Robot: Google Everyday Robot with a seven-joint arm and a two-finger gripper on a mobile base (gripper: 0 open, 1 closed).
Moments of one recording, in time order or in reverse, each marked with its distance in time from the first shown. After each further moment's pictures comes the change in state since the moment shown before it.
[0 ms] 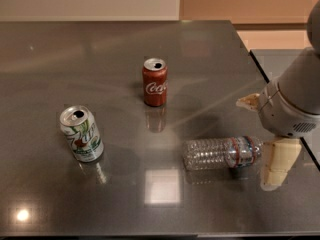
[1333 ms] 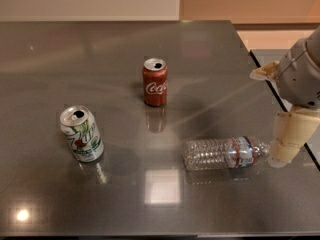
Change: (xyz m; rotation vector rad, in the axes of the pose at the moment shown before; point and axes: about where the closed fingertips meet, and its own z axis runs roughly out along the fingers) arm -0.005 -0.021 -0.059 0.081 -0.045 0.080
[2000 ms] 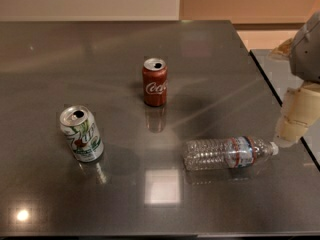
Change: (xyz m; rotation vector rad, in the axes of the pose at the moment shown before) arm 0.007 -0.024 -0.030 0.051 0.040 0.114
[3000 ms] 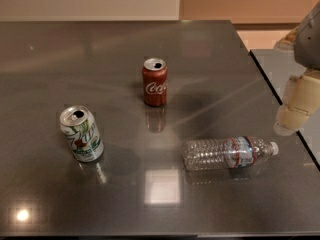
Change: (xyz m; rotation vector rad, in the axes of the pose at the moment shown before) arm 0.003 -0.015 -0.011 0.029 0.017 0.061
